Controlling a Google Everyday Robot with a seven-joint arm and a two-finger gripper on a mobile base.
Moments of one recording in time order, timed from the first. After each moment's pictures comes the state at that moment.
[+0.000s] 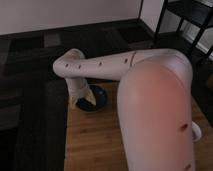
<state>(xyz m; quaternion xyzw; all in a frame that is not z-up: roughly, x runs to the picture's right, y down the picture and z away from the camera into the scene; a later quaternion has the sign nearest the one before) -0.113 0.067 0.746 -0.25 0.26 0.57 0.74</state>
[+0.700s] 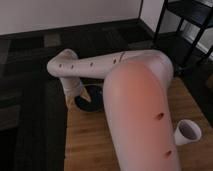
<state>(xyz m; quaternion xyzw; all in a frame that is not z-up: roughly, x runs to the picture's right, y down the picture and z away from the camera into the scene) -0.139 0.065 0.772 -0.26 0.24 0.54 0.77</state>
